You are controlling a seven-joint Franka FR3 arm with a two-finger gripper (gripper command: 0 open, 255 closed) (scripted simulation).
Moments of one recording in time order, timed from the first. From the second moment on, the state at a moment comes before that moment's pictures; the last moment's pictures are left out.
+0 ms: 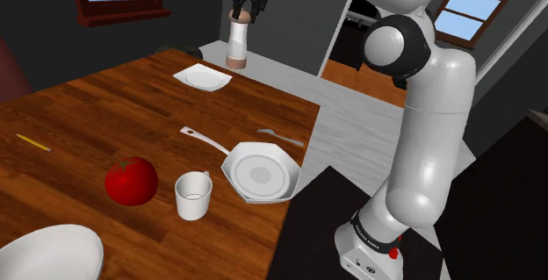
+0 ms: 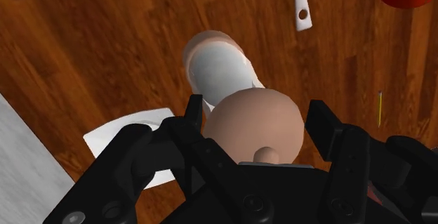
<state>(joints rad) 0.03 0.41 -0.07 -0.93 0.20 1.36 -0.09</state>
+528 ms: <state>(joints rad) 0.15 0.13 -0.02 -1.32 0.17 1.50 0.04</state>
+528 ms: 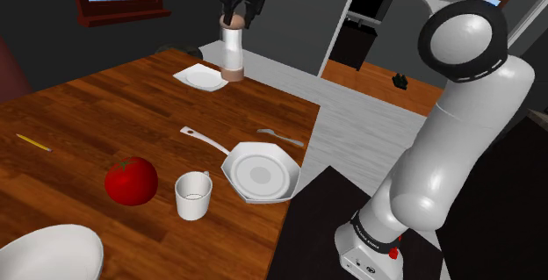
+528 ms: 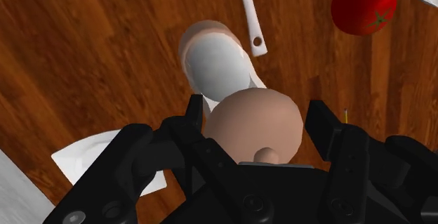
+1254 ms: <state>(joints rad) 0.26 -0.10 0.09 -1.62 0.16 1.60 0.26</state>
